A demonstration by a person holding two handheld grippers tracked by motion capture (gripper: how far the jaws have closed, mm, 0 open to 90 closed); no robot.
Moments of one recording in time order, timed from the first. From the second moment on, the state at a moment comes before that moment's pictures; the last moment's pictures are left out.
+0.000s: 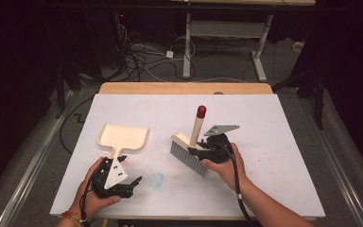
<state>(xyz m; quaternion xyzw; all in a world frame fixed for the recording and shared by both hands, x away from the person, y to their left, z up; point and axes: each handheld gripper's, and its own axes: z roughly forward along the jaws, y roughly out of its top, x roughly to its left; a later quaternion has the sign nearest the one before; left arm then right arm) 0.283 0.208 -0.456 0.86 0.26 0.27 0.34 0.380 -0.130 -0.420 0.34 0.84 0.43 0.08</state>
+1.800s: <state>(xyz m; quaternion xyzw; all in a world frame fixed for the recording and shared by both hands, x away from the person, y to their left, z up) 0.283 0.211 -0.456 0.86 0.27 0.28 0.34 0.379 -0.162 -0.435 0.07 0.89 0.40 0.21</state>
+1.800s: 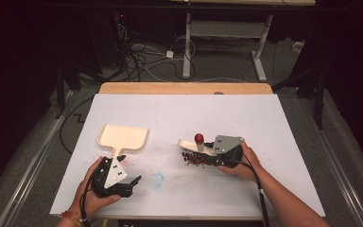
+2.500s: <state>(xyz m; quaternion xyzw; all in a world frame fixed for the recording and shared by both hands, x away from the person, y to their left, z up) 0.282 0.211 -0.456 0.86 0.26 0.28 0.33 0.374 -0.185 -0.419 0.07 0.88 0.42 0.22</state>
